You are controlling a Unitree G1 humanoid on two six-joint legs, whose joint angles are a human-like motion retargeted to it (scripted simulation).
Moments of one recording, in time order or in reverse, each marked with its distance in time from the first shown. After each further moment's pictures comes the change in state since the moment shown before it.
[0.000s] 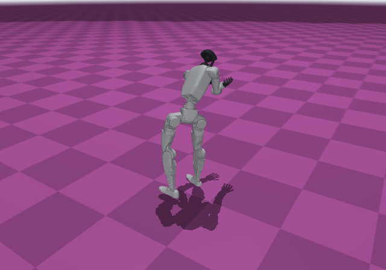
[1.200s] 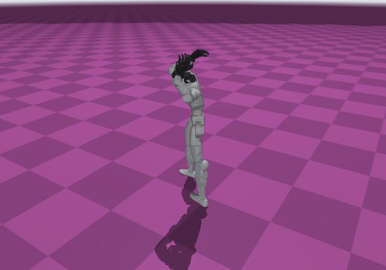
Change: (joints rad) left arm -0.418 0.000 0.494 -0.040 -0.224 -0.697 0.931; right arm -1.282 -0.184 0.090 -0.194 -1.357 0.250 0.059; waist 1.399 -0.255 -0.288; left_leg 0.228 -0.074 -1.449 -0.432 0.065 0.097; right_leg 0.052 -0.239 -0.804 0.214 0.070 -0.079
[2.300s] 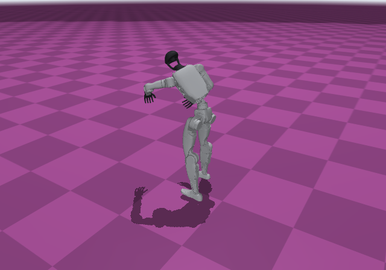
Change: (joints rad) left arm 0.418 0.000 -0.696 0.011 0.642 0.641 -1.216; right arm 2.083 -0.306 0.171 0.079 0.566 -0.058 0.032; waist -0.681 0.101 0.270; left_leg -0.283 -0.019 0.895 0.317 -0.095 -0.062; right_leg -0.098 0.192 0.509 -0.118 -0.090 0.079
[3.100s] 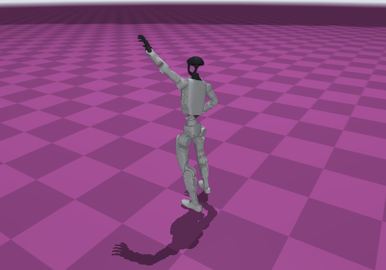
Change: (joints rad) left arm -0.493 0.000 -0.134 0.584 0.524 -0.047 0.486; right arm 0.412 -0.617 -0.019 0.184 -0.398 0.037 -0.077; waist 0.323 0.626 -0.461; left_leg 0.232 -0.030 0.030 -0.148 -0.029 0.042; right_leg 0.231 -0.082 -0.584 0.066 -0.073 -0.098
